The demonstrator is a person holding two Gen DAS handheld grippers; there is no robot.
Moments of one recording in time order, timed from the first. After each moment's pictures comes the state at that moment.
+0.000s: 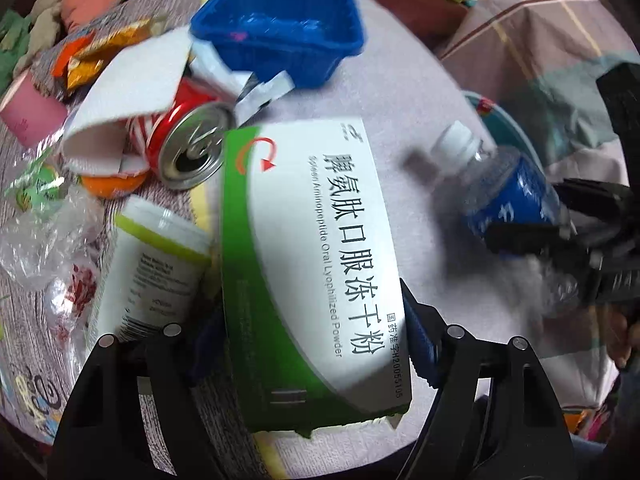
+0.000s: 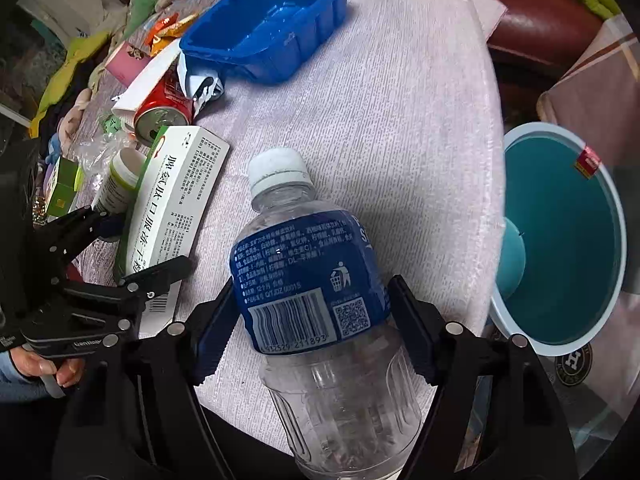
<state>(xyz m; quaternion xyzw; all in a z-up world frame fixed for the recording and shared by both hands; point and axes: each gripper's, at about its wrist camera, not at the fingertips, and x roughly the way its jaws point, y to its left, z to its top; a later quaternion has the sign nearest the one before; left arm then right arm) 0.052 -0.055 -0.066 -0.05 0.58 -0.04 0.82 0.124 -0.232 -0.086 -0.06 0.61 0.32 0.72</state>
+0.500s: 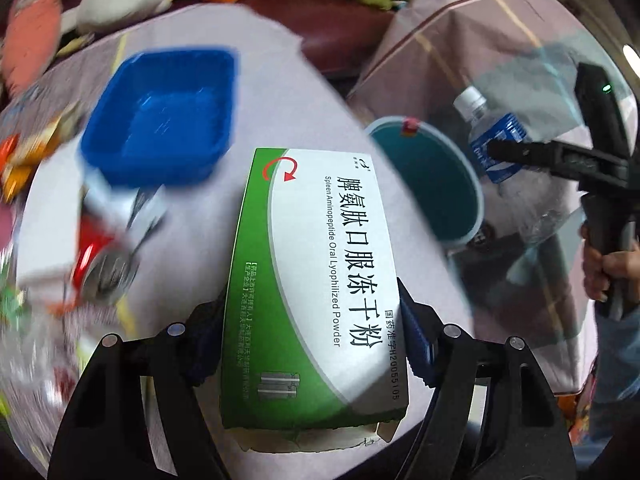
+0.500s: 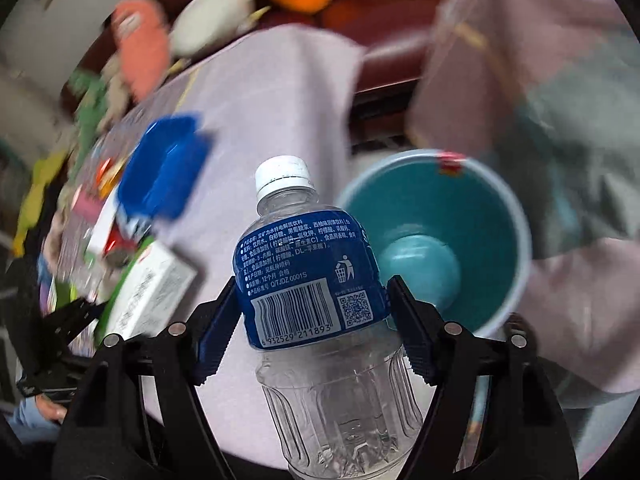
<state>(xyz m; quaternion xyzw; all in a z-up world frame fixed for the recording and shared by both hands) 0.095 -0.111 -0.023 -0.03 0.54 -0.14 0.83 0.178 -0.372 -0.039 0.08 0.55 0.19 0.81</state>
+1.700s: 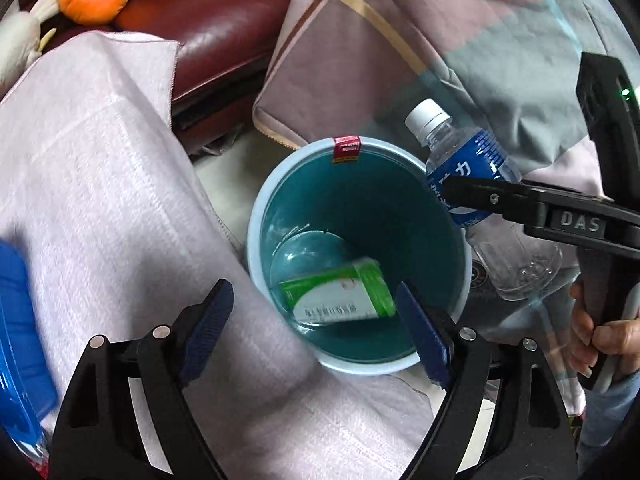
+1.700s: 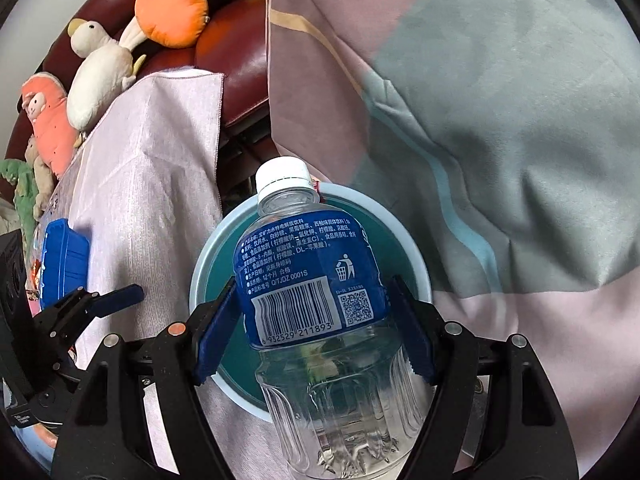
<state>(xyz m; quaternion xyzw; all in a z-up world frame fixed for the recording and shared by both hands) 0.236 -0.248 -0.082 0.04 0.58 -0.23 0.78 0.248 -0.458 -0.094 0.14 0.57 0.07 0.80</state>
